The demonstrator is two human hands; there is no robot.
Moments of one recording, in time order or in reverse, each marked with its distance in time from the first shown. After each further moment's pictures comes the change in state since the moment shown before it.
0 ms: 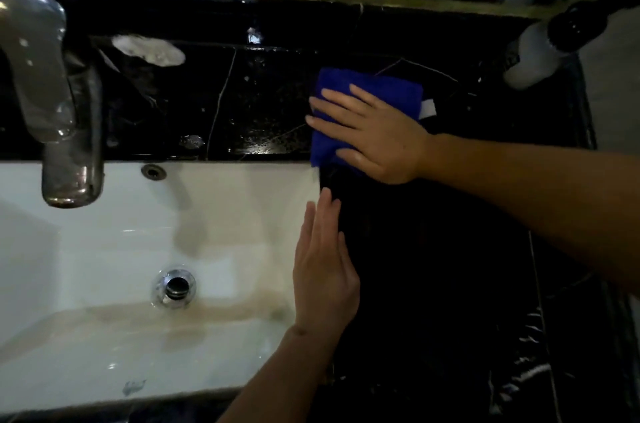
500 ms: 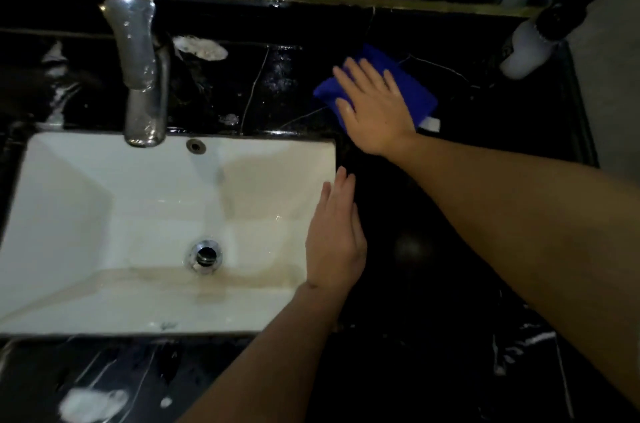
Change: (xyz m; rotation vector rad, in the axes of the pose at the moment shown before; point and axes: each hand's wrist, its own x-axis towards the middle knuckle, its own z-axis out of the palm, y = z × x) left_hand -0.025 0.004 -0.019 0.051 -0.034 0.077; right_hand 0.018 -0.060 -0.008 0.203 0.208 0.600
